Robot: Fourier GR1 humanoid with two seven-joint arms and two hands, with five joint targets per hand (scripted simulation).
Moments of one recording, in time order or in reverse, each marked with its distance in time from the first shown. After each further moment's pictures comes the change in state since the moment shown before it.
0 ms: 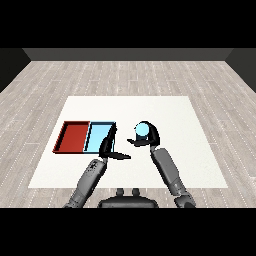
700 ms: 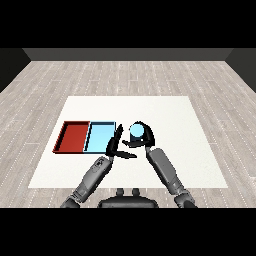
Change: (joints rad) left arm -0.104 0.000 -0.104 0.157 0.120 0.095 -0.024; right arm -0.029 0.001 0.100 0.003 -0.080 -0.053 -0.008
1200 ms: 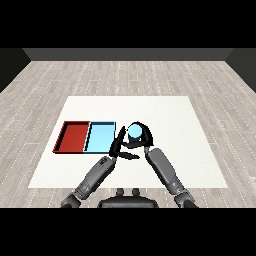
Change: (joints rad) left arm -0.052 0.000 -0.077 0.114 0.101 0.047 -0.071; right arm -0.011 -0.001 0.029 -0.004 -0.007 0.001 0.002
